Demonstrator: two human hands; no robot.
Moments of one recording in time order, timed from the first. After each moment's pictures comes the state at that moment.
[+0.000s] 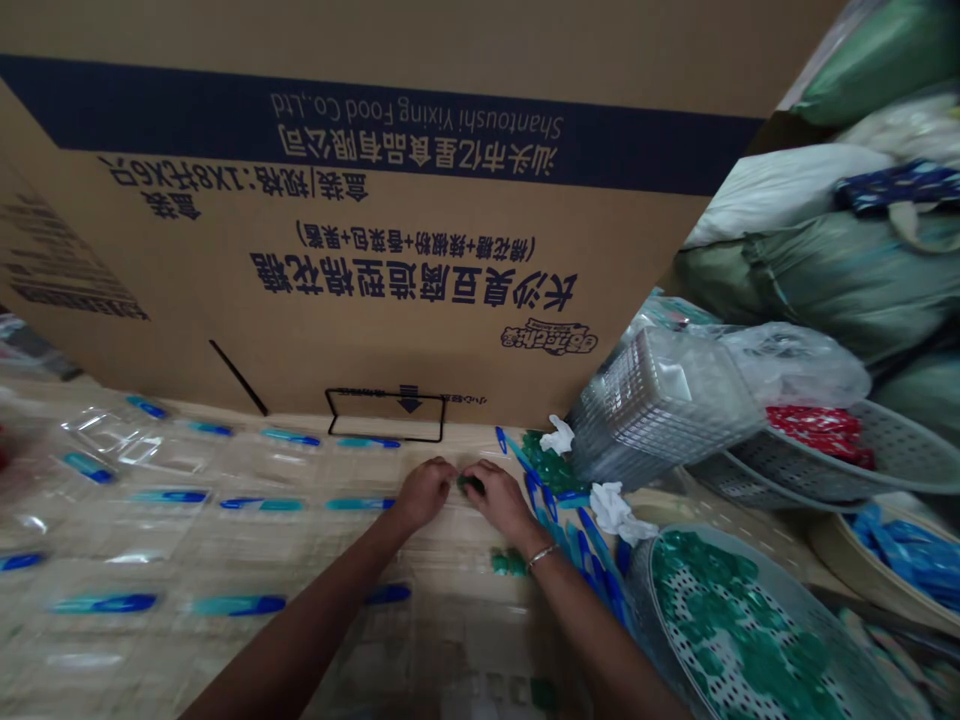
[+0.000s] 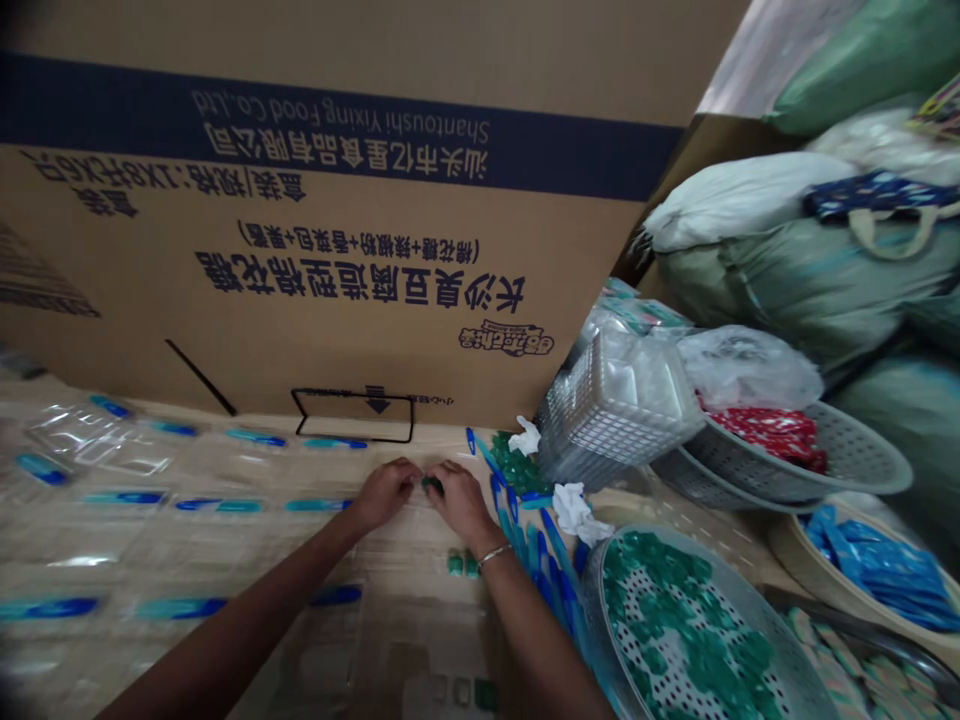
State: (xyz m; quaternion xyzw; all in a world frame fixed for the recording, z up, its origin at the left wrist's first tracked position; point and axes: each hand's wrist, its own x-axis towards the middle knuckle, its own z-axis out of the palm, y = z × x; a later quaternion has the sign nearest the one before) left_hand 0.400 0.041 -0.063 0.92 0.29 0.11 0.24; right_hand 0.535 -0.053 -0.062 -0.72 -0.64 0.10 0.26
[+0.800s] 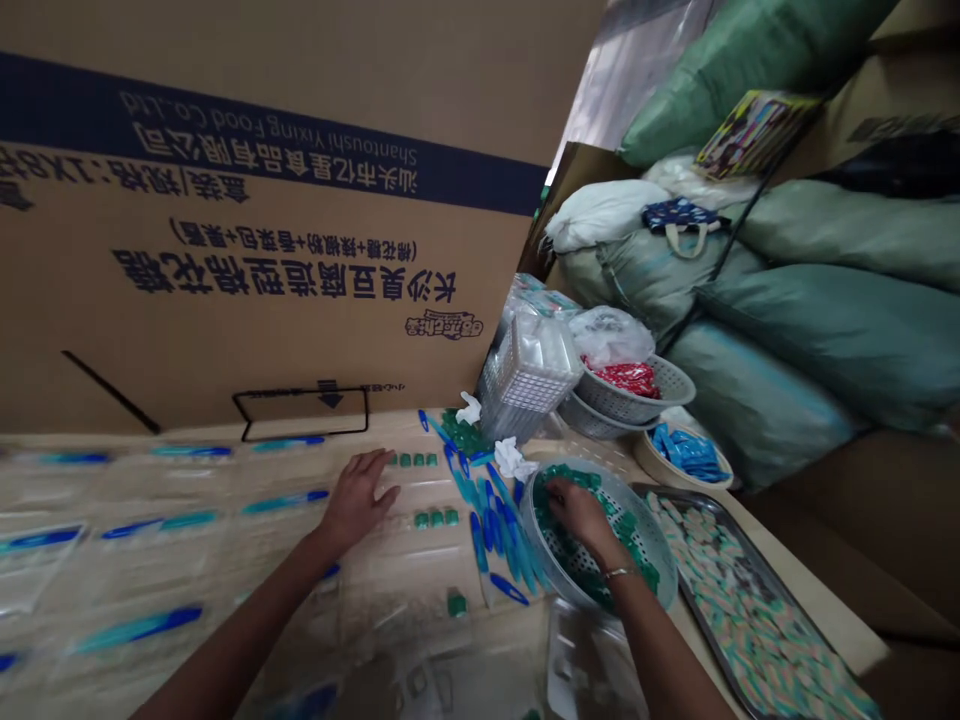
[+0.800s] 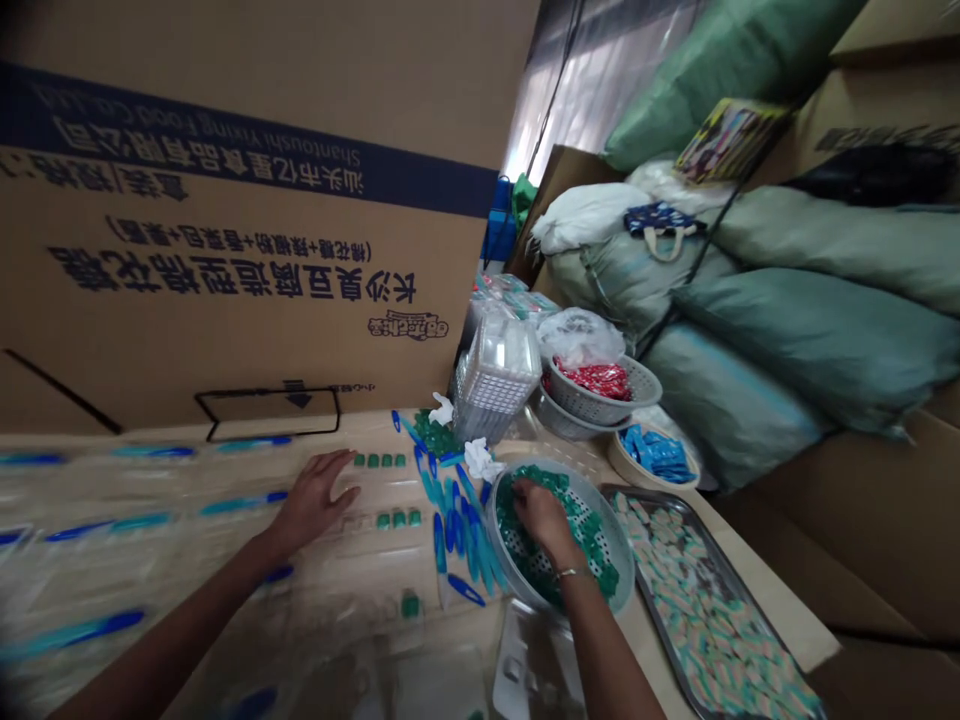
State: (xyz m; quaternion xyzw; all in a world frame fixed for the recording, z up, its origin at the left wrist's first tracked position) left_hand 0.383 -0.008 -0.035 0.93 0.23 0.20 0.18; right_hand 0.647 -0.265 -0.039 -0.92 -0.37 0.06 0.06
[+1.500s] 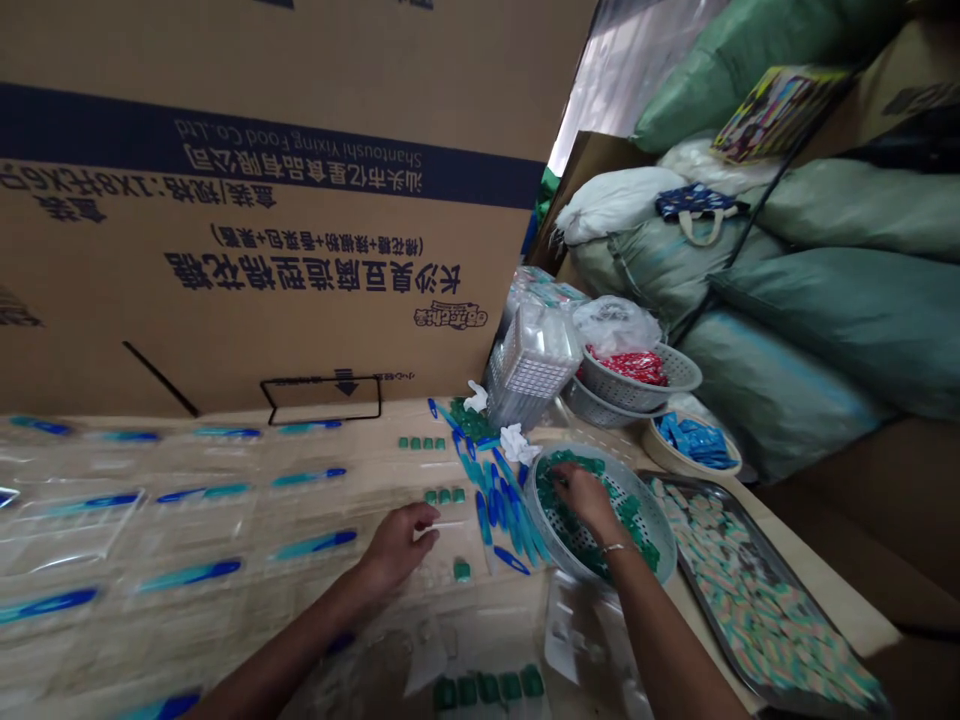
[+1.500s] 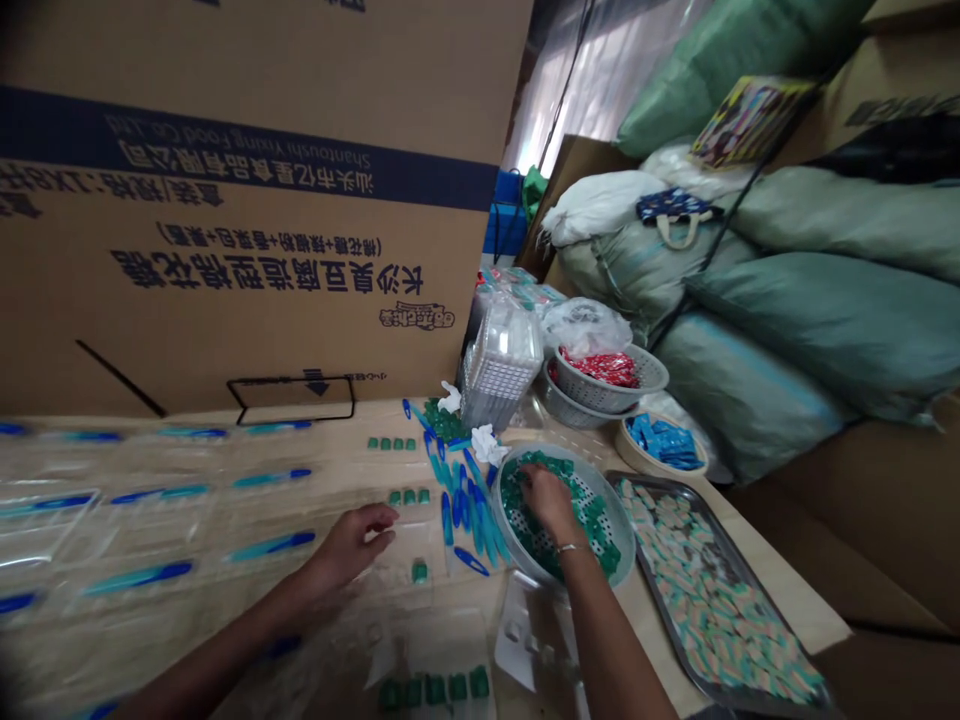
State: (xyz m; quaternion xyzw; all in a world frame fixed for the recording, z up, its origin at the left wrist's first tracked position) left_hand 0.364 -0.107 -0.032 0.83 0.24 0.13 0.49; right_hand 0.649 -0.276 -0.038 -0.93 -0.36 0.05 0.08
